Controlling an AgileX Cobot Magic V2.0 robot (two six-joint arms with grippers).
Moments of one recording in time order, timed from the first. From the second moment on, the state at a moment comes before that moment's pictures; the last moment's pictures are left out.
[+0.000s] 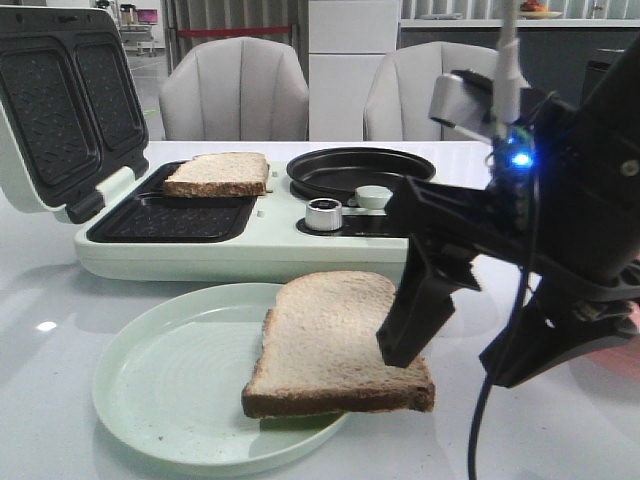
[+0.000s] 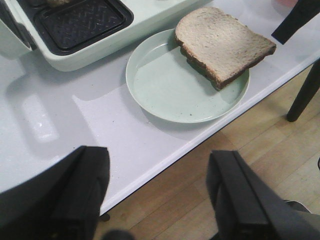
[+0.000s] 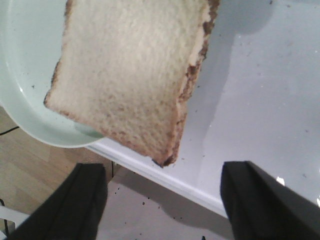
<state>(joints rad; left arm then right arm) -0.60 0.37 -0.51 -0.05 0.85 0.10 0.47 1.48 -0.75 0.62 0.54 -0.13</state>
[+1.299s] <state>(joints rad) -0.60 0.37 -0.51 -0.05 0.85 0.10 0.47 1.69 -0.94 0.63 0.52 -0.14</state>
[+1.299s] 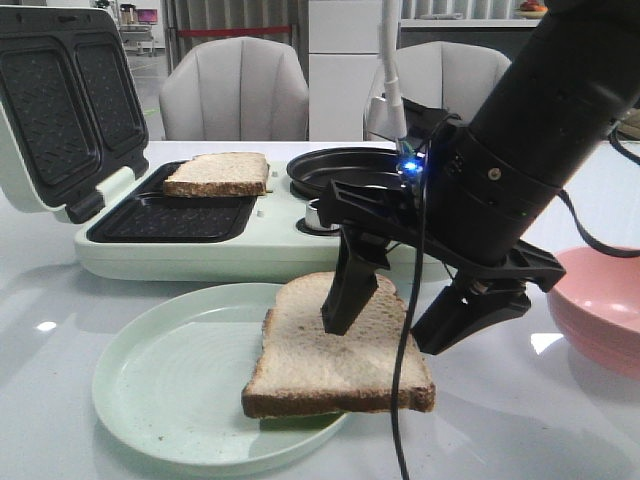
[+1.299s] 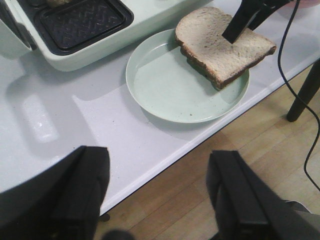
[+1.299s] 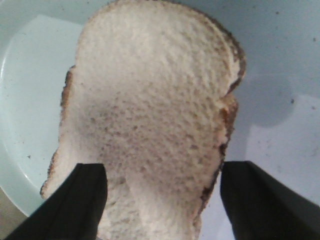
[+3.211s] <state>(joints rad) -0.60 0.37 -0.51 -0.05 0.85 0.10 0.62 1.62 -1.13 0.75 0.16 -0.14</state>
